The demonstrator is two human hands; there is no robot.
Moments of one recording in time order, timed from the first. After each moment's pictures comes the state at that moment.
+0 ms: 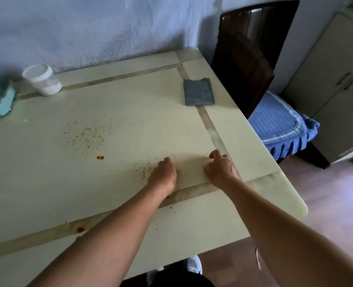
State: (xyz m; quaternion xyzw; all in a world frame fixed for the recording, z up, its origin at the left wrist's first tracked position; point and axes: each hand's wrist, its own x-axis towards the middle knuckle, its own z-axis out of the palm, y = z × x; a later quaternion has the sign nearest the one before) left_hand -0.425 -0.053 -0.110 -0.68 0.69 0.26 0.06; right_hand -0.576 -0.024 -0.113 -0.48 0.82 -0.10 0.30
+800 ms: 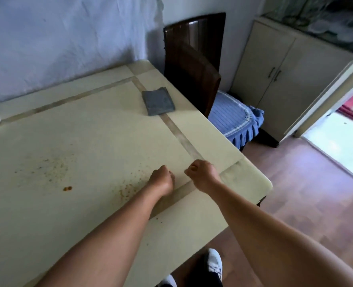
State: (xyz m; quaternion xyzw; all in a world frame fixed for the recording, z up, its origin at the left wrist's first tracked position) left_hand -0.452 -0.058 -0.110 -0.56 0.75 0.33 0.07; right_hand -0.570 0.003 -0.099 -0.37 0.83 -0.23 0.34
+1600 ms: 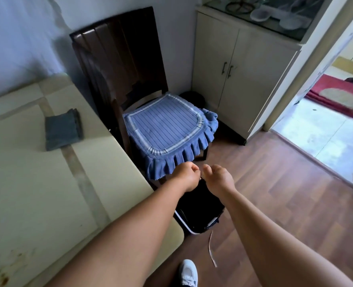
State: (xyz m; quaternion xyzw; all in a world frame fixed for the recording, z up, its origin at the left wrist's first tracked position) left_hand -0.804 -0.008 -0.127 -0.50 0.73 0.47 0.07; right_hand -0.886 0.063 -0.153 -0.23 0.89 -0.27 0.30
